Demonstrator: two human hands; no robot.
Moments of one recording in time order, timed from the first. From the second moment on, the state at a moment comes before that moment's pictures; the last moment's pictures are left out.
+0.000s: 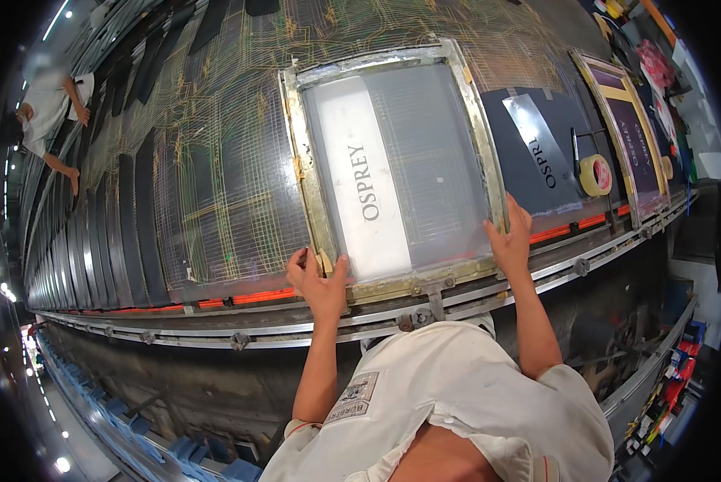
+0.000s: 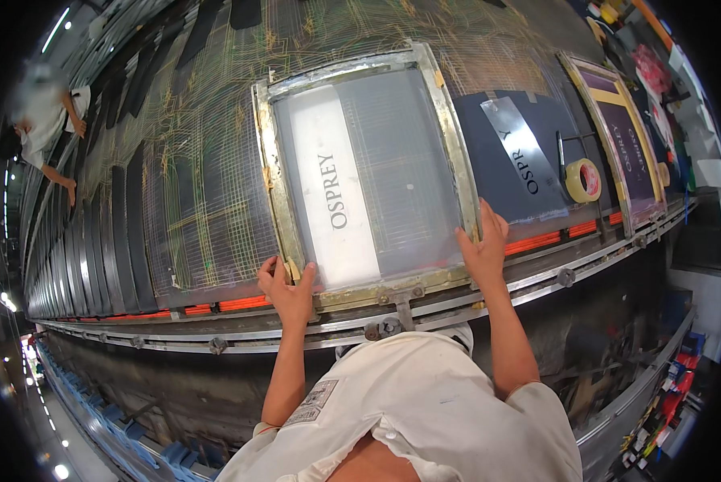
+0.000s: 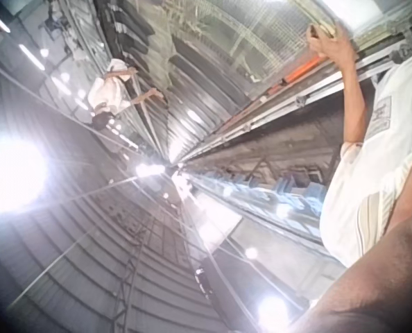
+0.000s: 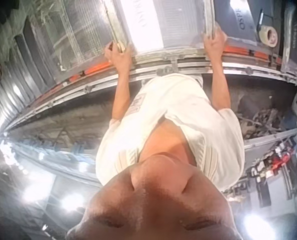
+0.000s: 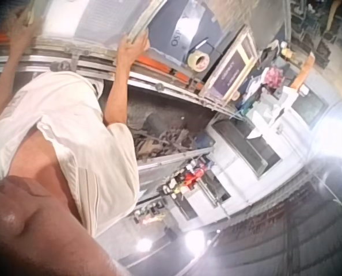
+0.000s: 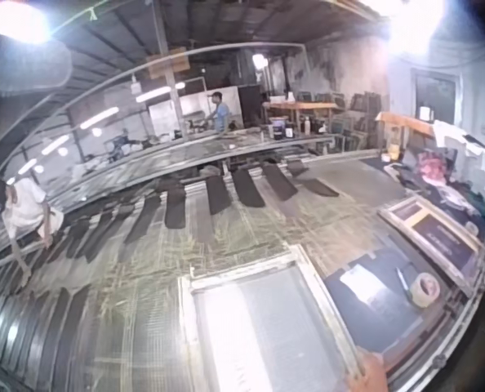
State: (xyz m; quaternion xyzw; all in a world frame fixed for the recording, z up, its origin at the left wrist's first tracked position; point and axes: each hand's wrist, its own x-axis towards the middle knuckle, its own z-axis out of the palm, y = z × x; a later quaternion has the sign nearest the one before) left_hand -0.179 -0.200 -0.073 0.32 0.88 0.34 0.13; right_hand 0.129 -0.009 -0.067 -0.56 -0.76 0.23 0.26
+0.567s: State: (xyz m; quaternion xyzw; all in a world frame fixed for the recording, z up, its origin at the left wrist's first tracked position) left_hand -0.175 -0.197 -0.065 0.30 0.89 0.31 0.14; right_hand 0.137 -0.004 -0.085 -0.55 -0.77 0.22 0.24
